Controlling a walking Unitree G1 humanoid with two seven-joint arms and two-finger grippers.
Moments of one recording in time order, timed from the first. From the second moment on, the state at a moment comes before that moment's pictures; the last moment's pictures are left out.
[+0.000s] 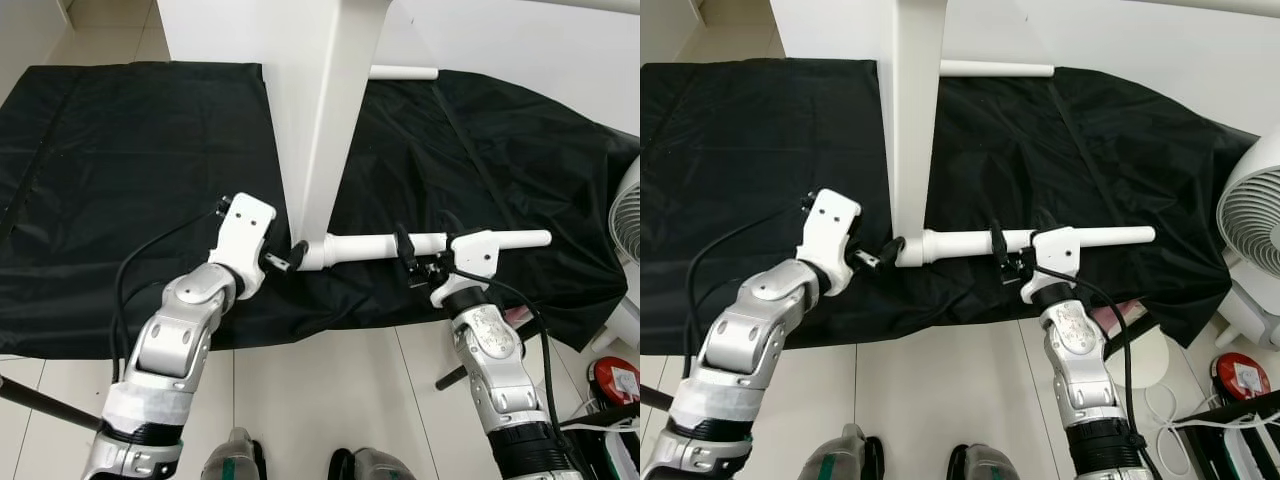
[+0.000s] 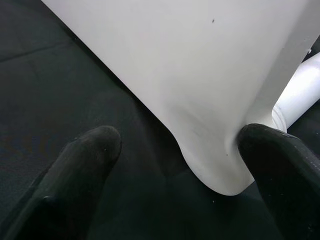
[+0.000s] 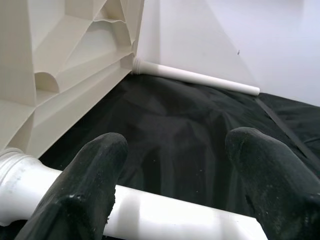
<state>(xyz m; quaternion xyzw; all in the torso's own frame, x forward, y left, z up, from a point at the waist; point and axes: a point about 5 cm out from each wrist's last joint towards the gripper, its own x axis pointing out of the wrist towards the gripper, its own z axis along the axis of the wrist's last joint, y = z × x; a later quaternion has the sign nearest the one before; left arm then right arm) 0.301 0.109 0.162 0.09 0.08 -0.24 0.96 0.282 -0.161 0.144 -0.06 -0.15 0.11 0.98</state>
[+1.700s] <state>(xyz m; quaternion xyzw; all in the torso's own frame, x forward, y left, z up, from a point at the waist) 0.317 0.083 0.195 0.03 0.04 -0.25 0.97 0.286 -0.154 0.139 -0.05 -0.14 0.10 0.98</state>
